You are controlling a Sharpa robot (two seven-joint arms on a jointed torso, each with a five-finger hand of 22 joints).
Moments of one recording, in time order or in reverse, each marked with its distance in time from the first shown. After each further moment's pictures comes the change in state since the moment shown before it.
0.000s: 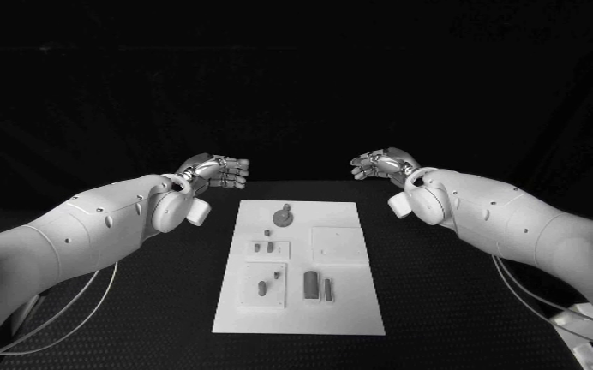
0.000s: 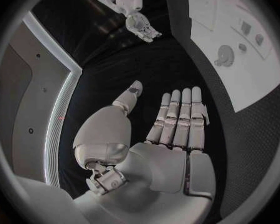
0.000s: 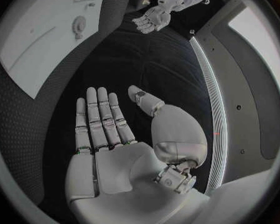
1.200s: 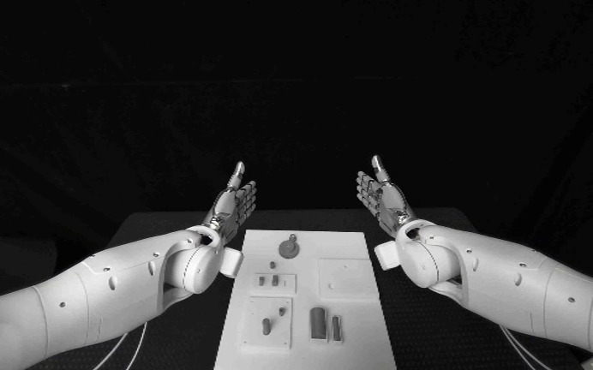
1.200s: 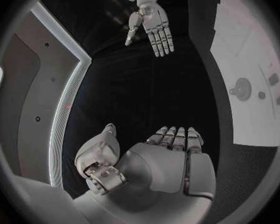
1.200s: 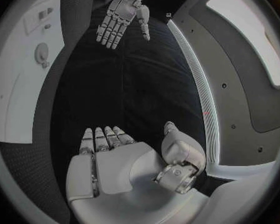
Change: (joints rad) left arm -0.101 -0.117 0.115 0.416 0.078 -0.315 0.098; left_hand -0.860 0.020 -0.388 0.282 -0.050 -0.693 -0.150 -0.379 -0.418 -0.927 -0.128 -0.061 -0.220 -0.807 -0.131 -0.130 -0.799 0.001 -0.809 -0.033 -0.059 -0.814; right arm -0.054 -0.145 0.054 0.484 0.158 -0.283 0.112; right_hand -0.850 0.028 -0.717 0.244 -0.086 -0.781 -0.175 -0.194 -0.582 -0.896 -0.149 -0.315 -0.357 -0.757 -0.152 -0.495 -0.453 -0.116 -0.446 -0.198 -0.295 -1.119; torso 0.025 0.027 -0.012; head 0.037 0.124
